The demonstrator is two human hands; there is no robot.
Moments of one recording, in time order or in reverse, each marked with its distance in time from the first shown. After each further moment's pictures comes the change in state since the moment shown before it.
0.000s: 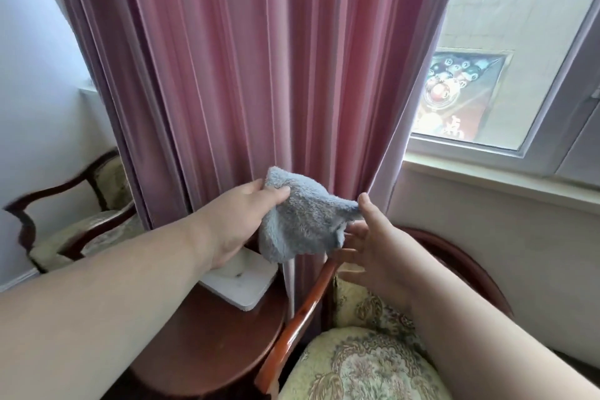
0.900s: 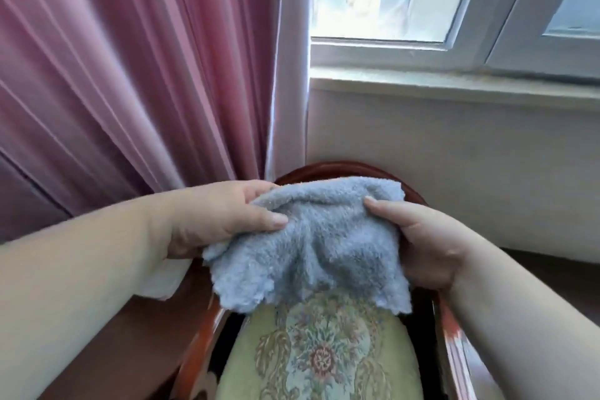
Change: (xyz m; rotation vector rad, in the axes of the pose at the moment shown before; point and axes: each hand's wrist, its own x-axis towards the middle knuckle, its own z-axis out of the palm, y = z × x) left_hand 0.173 -0.102 0.106 0.177 -0.710 -0.333; right_hand 0.019 0.065 -0.202 0.450 0.065 0.146
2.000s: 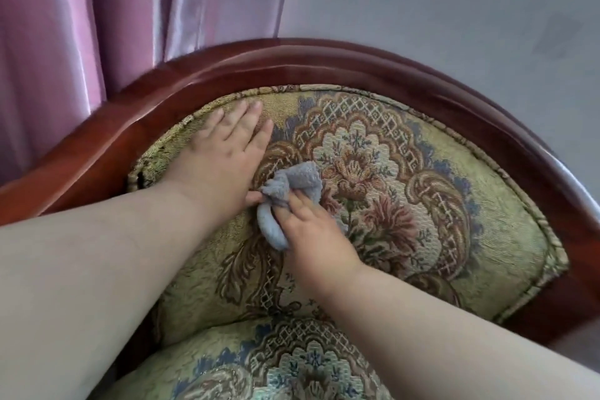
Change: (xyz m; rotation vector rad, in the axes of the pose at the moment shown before) left_hand 0.408 -0.346 -0.093 1.754 1.150 0.462; right_hand 0.406 0.249 -0.271 -2.067 0.552 -0.887
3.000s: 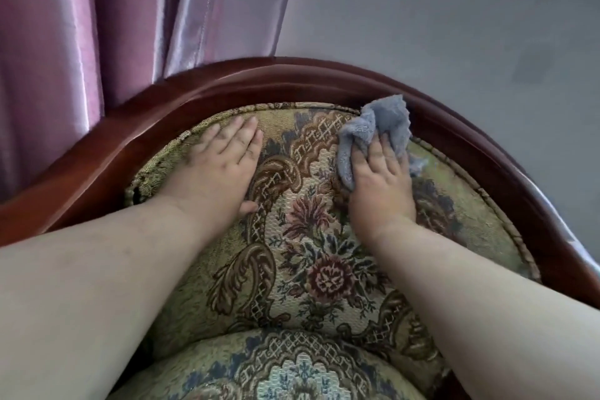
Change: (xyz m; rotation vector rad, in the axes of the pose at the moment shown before) left_hand 0.001 -0.003 0.011 -0.079 0.087 0.014; right_hand 0.023 0.078 -0.071 -0.474 0.278 0.317
